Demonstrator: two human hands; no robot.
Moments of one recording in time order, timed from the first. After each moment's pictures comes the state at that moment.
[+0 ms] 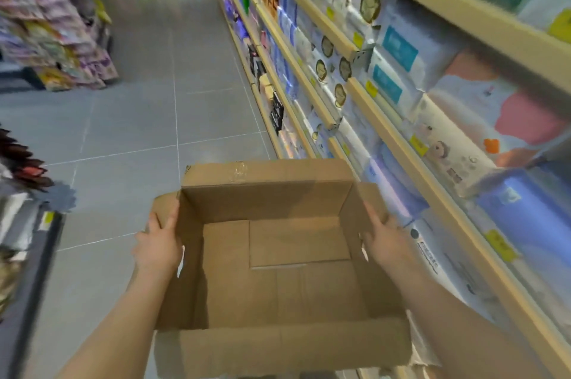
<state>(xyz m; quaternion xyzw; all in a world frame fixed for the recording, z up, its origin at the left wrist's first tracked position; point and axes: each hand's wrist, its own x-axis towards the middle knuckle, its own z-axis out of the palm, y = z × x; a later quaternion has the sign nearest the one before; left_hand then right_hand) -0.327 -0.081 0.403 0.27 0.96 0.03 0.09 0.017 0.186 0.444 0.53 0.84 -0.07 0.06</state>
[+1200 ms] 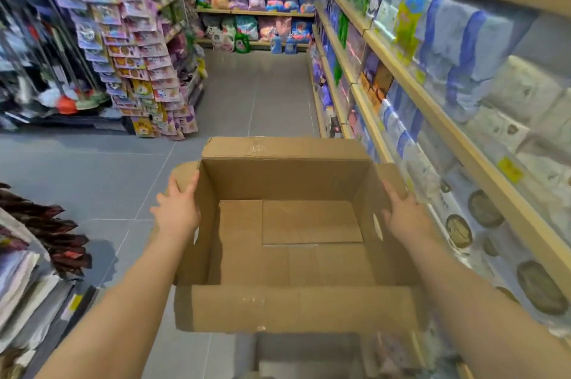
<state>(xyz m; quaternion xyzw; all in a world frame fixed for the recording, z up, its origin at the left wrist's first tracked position) -0.770 0.206 0.485 0.13 0.99 0.04 0.00 -0.513 0.551 0.493 0.42 0.91 -0.04 -0.01</state>
